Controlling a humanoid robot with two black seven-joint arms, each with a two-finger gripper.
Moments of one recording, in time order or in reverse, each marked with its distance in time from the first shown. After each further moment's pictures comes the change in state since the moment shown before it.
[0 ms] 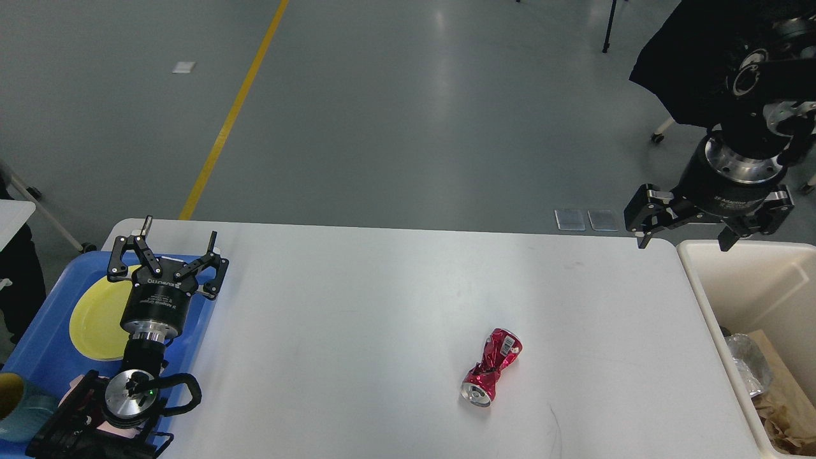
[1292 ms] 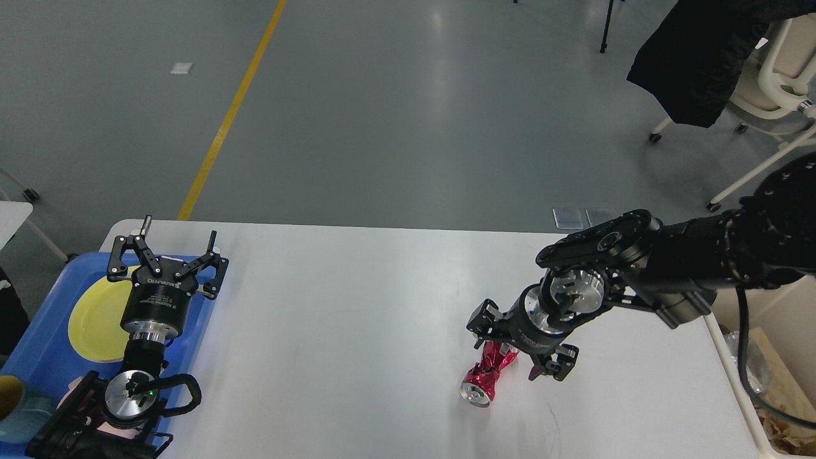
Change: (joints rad) left arm 0.000 0.000 0.000 0.000 0.000 0.000 0.000; right arm -0.747 0.323 0.359 -0.279 0.381 -0.530 0.003
